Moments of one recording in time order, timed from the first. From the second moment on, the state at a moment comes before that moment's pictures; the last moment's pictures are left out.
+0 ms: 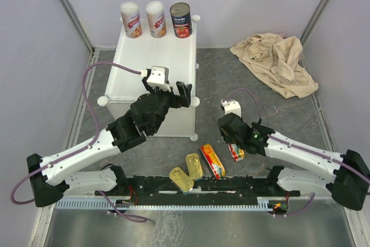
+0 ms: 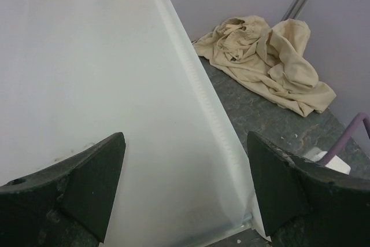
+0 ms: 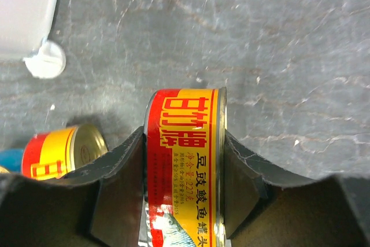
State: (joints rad) left arm -1.03 1.04 1.01 0.01 -0.68 -0.26; right arm 0.95 1.06 0.67 -0.54 0.46 0.53
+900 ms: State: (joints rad) left arm -1.03 1.00 0.99 0.01 -0.67 -0.26; right arm 0.68 1.53 0.94 -0.43 0.74 0.34
